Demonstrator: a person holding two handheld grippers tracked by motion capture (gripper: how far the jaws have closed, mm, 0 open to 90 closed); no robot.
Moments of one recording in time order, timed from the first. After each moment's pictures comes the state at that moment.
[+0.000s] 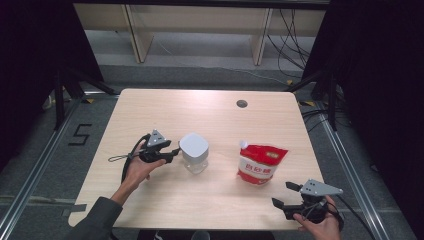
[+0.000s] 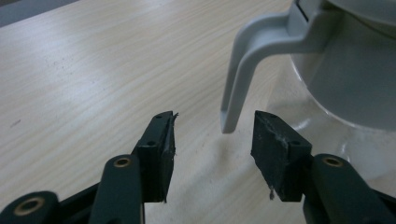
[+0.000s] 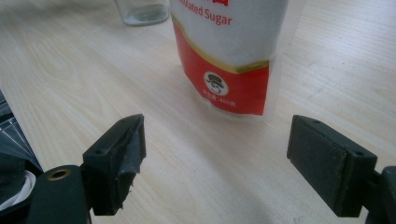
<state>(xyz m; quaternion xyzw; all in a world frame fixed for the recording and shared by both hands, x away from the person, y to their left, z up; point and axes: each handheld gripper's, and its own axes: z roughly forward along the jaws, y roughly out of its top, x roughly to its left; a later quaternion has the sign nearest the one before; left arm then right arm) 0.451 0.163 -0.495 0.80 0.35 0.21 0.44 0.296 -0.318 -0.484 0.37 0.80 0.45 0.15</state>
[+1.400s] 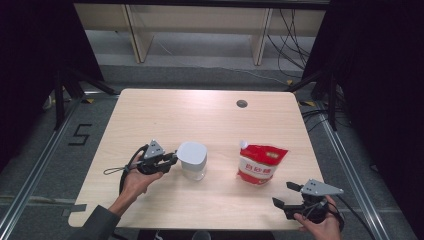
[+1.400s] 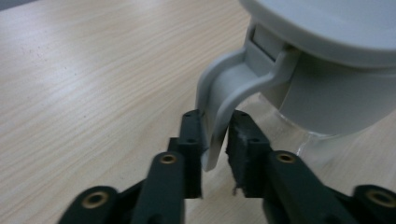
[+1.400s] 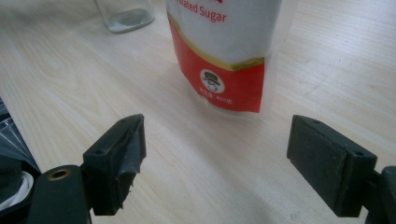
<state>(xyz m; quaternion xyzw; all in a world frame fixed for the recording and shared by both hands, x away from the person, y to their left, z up) 0.408 0.163 -0.489 0.81 0.35 0.19 0.42 0.296 -0.320 -0.484 0.37 0.80 0.44 0.15</state>
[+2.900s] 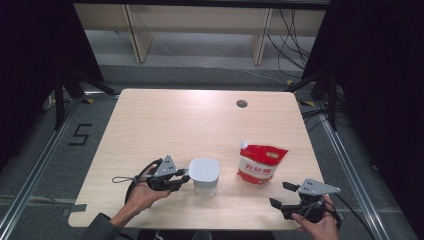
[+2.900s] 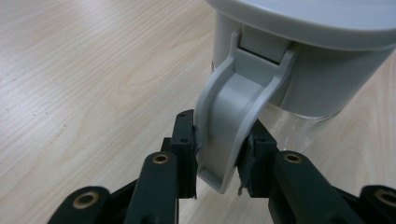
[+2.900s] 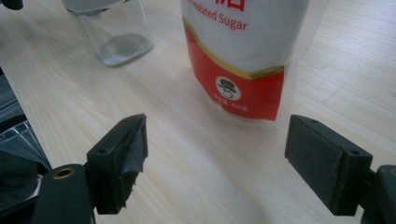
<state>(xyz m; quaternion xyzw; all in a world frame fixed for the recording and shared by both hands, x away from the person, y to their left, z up) 0.361 0.127 -0.490 0.84 0.26 0.15 0.45 0.298 -0.313 -0.483 0.36 0.81 0.45 0.14</state>
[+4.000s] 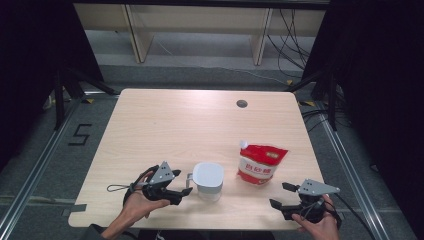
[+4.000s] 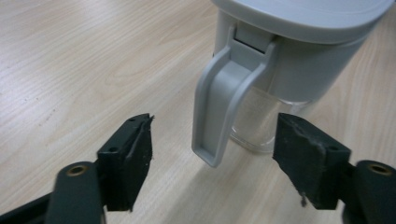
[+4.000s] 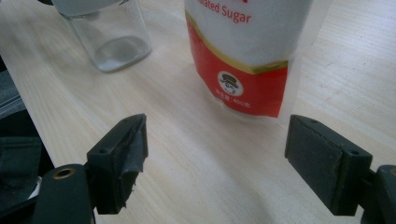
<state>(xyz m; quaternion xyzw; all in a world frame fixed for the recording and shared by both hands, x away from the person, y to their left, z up) 0.336 0.133 -0.481 0.83 0.29 0.13 0.45 0.298 -0.314 -0.486 0.35 0.81 0.45 0.13</state>
